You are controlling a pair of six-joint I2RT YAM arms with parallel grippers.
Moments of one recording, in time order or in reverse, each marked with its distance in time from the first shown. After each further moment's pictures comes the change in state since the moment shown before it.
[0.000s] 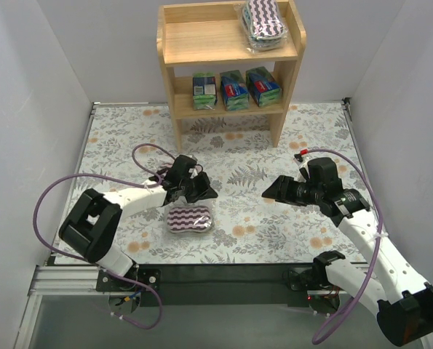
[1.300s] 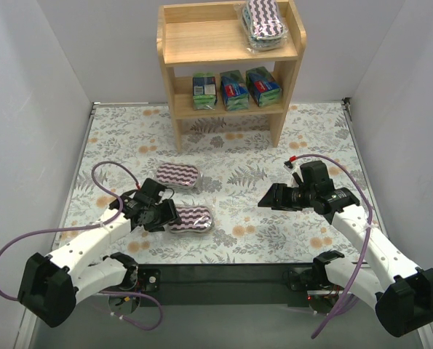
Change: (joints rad) left arm 0.065 -0.550 -0.182 -0.690 -0.245 0.160; right arm 0.007 0.076 -0.068 0.028 -0.085 -0.099
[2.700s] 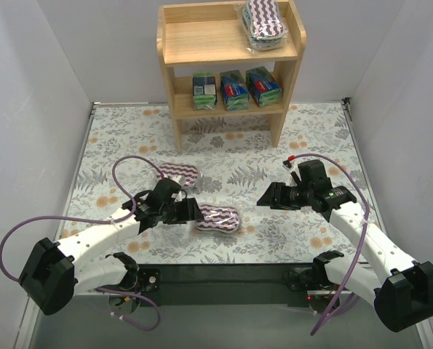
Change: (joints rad) left arm -0.157 0.089 -0.006 0.335 0.087 0.112; right arm 0.000 0.040 -0.002 0.031 0.002 0.010
